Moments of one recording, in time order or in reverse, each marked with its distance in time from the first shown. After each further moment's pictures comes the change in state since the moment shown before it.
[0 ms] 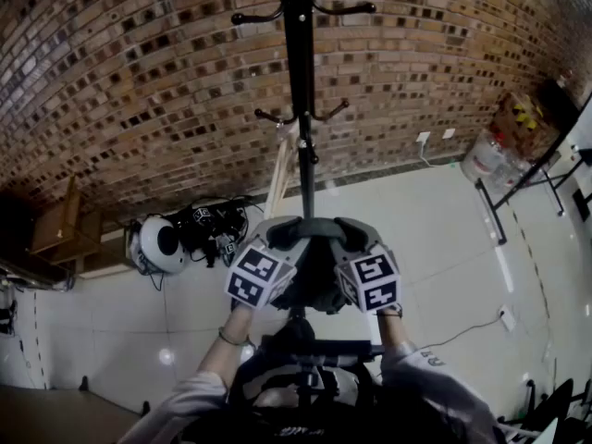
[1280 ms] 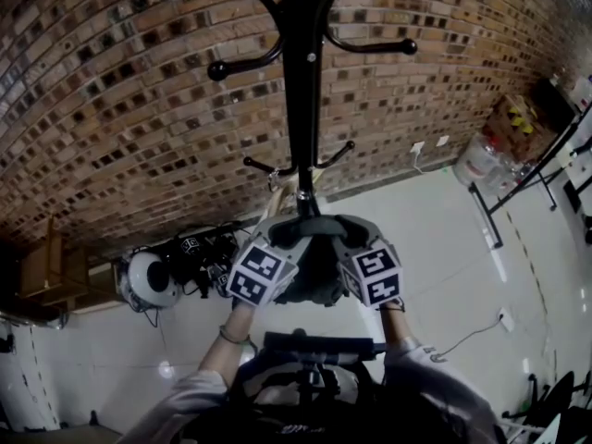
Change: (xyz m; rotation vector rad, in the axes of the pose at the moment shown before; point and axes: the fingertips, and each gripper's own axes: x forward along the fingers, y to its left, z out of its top) left arm 0.109 0.129 0.039 0.037 0.011 -0.085; right arm 0.140 -0.092 0.059 0.014 0.007 -0.055
